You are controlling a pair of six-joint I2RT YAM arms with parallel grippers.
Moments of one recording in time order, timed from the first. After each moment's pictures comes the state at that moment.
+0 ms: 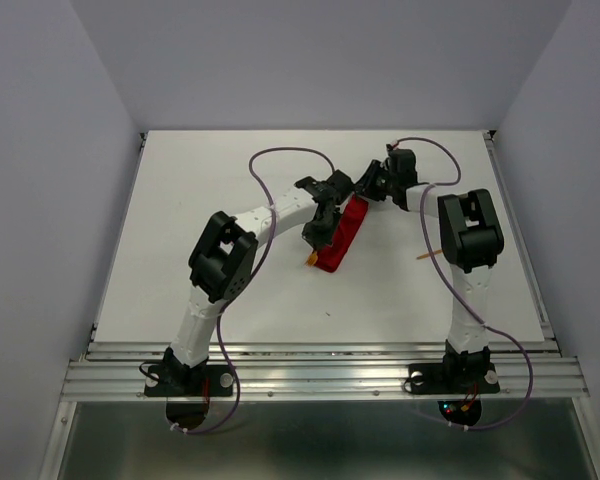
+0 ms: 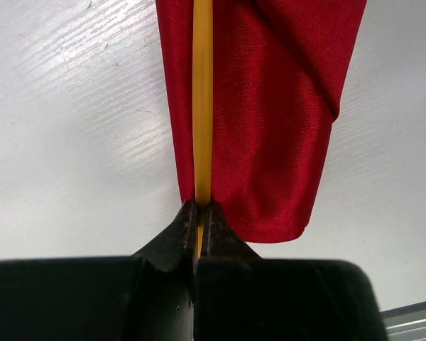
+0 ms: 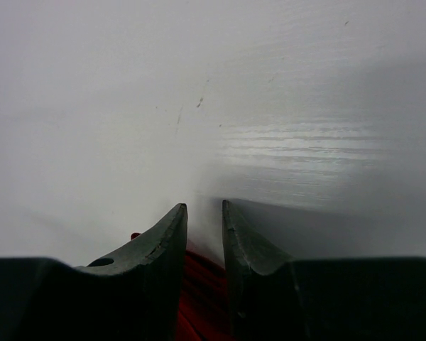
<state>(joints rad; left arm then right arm) -0.77 2.16 1.79 -0.93 -0.06 -0.30 0.20 2.21 1.45 0.15 -0.32 0.61</state>
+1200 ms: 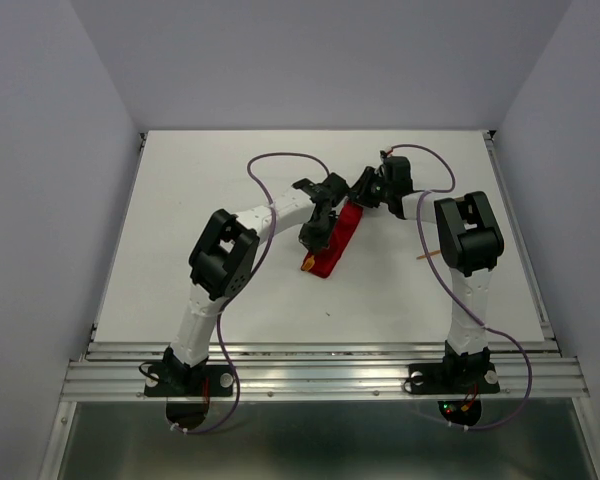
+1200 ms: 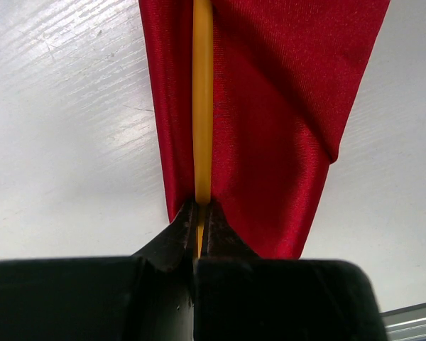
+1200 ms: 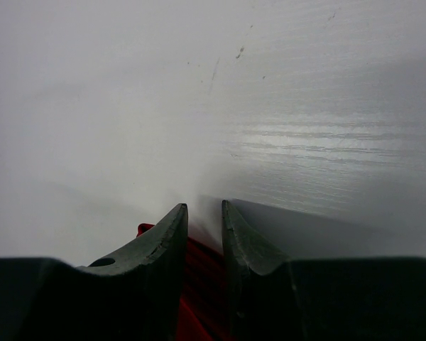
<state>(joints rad) -0.75 2.18 1.76 -0.92 -0.01 -0.30 0.24 2.17 1.34 0.25 -0.33 0.65</state>
